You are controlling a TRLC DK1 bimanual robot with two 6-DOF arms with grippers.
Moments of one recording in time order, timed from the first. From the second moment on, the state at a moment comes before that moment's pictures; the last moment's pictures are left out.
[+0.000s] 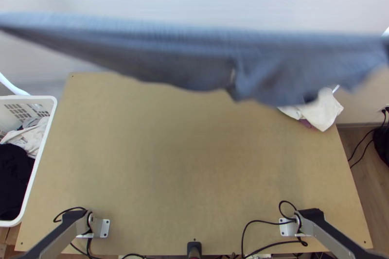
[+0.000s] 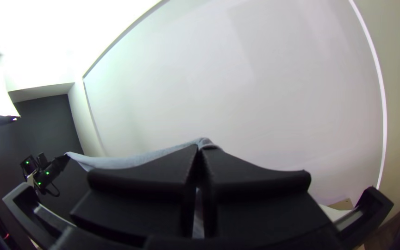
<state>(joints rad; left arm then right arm) 0.10 1.03 2.00 -0.58 0.02 -0.29 0.12 1.03 2.09 -0.83 -0.30 0.42</state>
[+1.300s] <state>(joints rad) 0.08 0.83 0.75 -0.39 0.11 -0.34 0.19 1.05 0.78 -0.35 -0.30 0.49</state>
